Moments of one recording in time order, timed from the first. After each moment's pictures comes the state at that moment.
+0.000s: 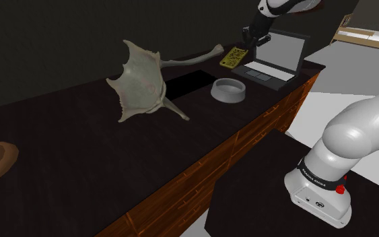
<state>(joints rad) -0.12 -0.45 -0.19 -2.34 -0.13 2.26 0.74</state>
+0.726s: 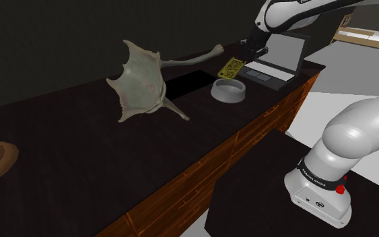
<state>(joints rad) -0.12 -0.48 -0.17 -2.48 -0.15 2.37 0.78</state>
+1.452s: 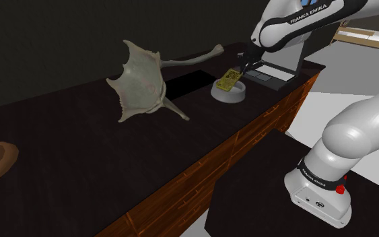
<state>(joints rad) -0.13 -0.42 -0.17 -2.58 -0.16 2.53 0.79</state>
